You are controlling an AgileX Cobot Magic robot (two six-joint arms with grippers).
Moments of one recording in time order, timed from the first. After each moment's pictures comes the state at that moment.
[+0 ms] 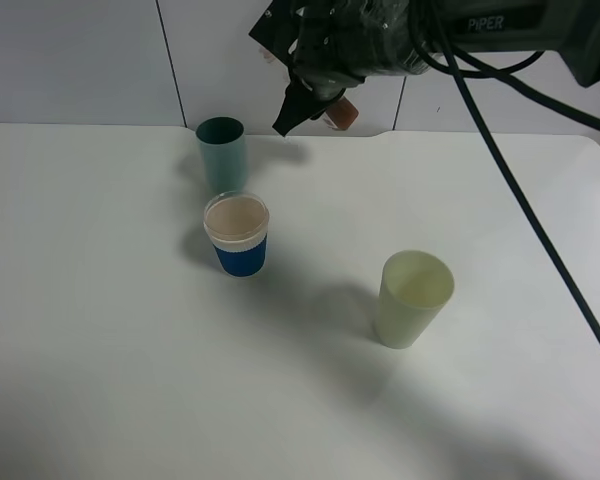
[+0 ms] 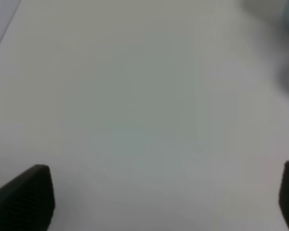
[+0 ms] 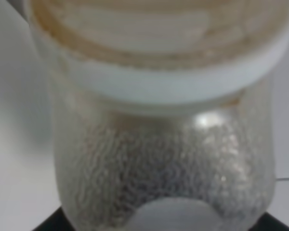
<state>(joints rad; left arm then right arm) 0.11 0.01 -0.51 0.00 1.05 0.02 0.67 2.19 -1.71 -1.01 0.60 0.43</state>
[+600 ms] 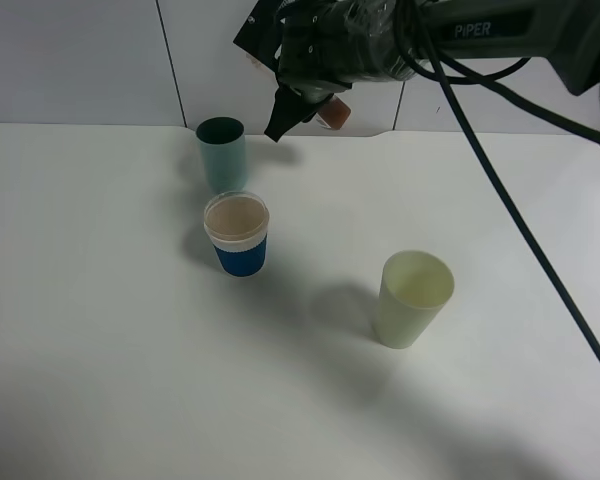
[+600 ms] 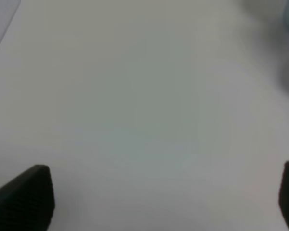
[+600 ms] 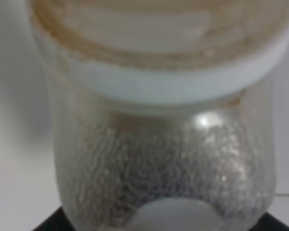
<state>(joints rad) 0.11 0.01 -0.51 0.00 1.05 0.02 0.71 2.19 -1.71 -1.05 0.63 0.42</state>
